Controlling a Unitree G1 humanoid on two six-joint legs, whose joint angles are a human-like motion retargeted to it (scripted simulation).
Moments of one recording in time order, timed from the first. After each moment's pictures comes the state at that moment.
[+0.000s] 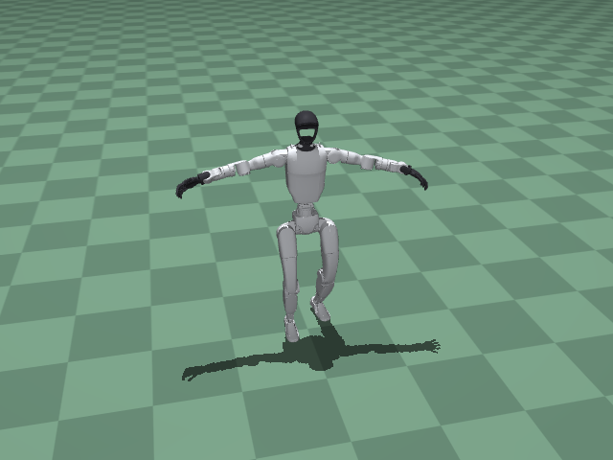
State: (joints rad) left arm -0.17 1.34 0.07 1.43 0.10 0.14 -0.31; right arm 0.04 -1.33 -0.45 1.35 0.49 0.08 0.08; waist -0.07 -0.03 0.04; left_leg 0.01 0.04 0.17 0.52 -0.43 0.02; right_leg -0.23 0.00 -0.06 0.56 -0.24 0.04
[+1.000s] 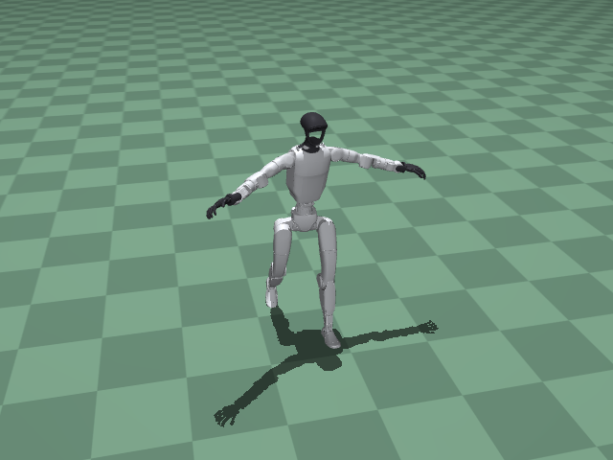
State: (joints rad) left arm -0.37 1.28 -0.16 1.40 0.14 0.13 0.07; right arm -0.67 -1.25 0.27 1.36 0.39 0.03 -0.26; waist 0.32 -0.04 0.06; left_leg -0.33 0.05 0.15 0.03 -0.01 0.00; right_leg 0.13 -0.07 -0.02 0.51 -0.13 0.04
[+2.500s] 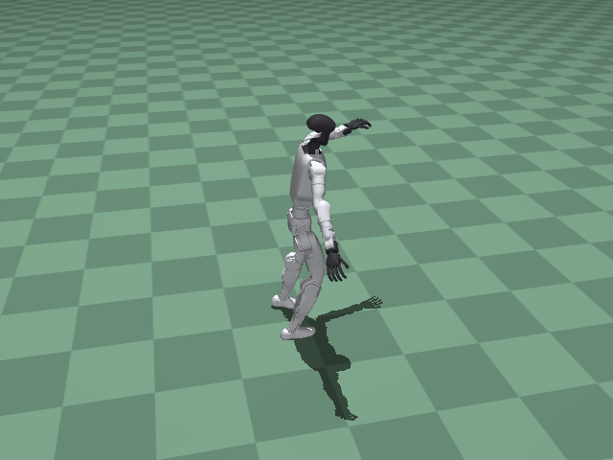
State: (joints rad) left arm -0.71 1.31 -0.33 0.53 0.22 0.14 0.20; right arm -0.08 -0.84 -0.13 1.37 0.63 0.00 -0.32; waist 0.00 0.00 0.12; left_leg -0.05 0.01 -0.26 0.18 -0.16 -0.07; right_leg -0.21 0.01 0.07 0.49 -0.43 0.04
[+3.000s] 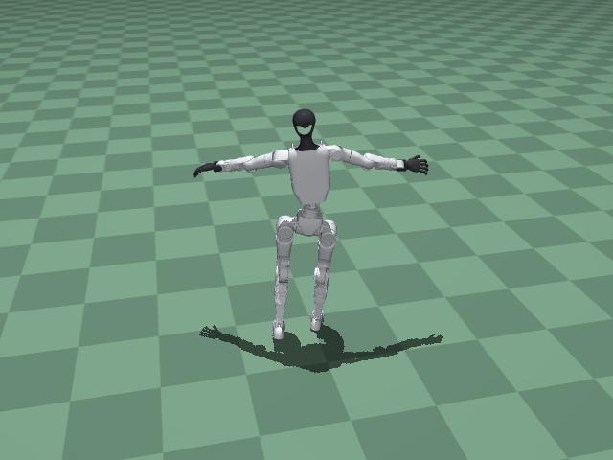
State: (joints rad) left arm -0.79 1.19 -0.55 1.36 0.14 0.16 0.07; right arm -0.06 -1.14 -0.29 1.28 0.53 0.02 -0.33; waist 0.05 -0.25 0.14; left_leg -0.11 -0.10 -0.01 0.52 -0.26 0.00; right_leg -0.16 -0.13 -0.16 0.14 0.06 0.08
